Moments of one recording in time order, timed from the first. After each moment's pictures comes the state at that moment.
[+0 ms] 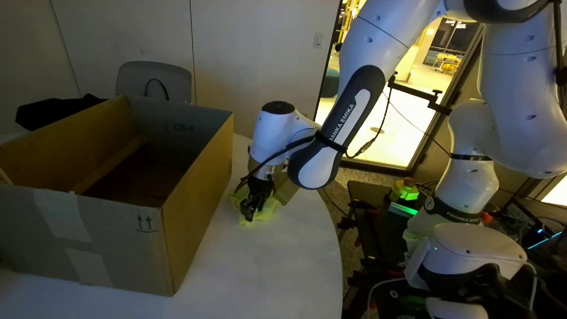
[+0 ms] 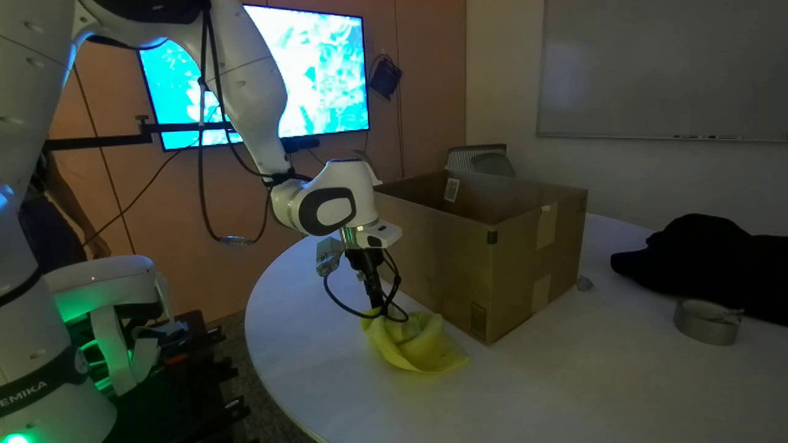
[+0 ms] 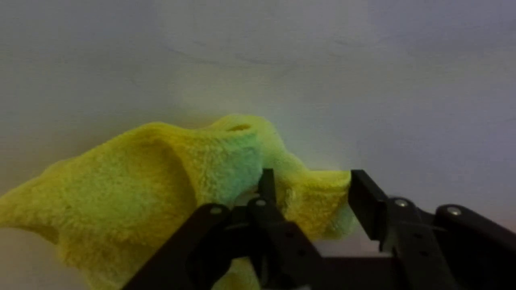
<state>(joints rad) 0.25 0.48 -0.16 -2.32 -0.05 2.91 0.50</state>
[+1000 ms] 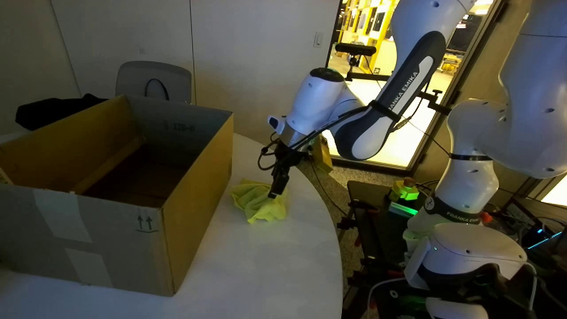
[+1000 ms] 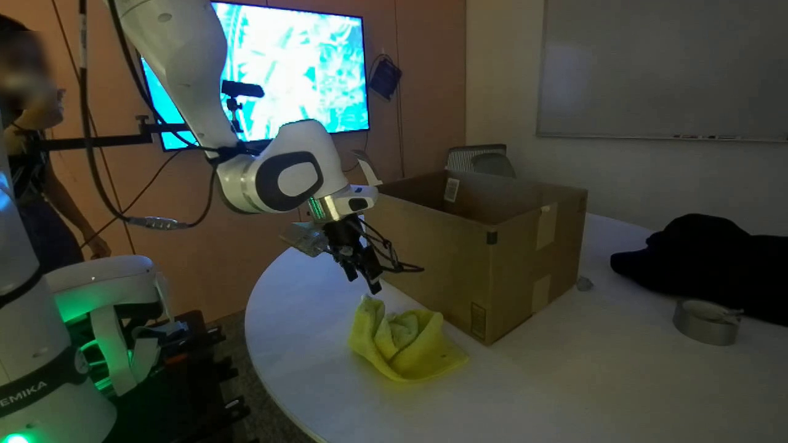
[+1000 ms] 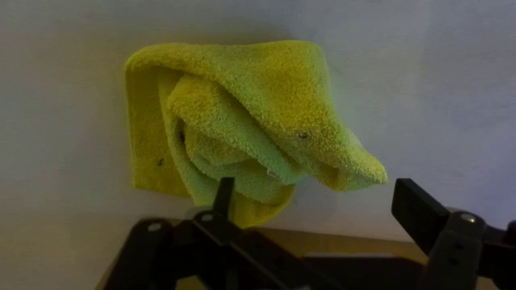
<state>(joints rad) 0.29 0.15 -0.30 -2.61 -0.34 3.00 0.21</state>
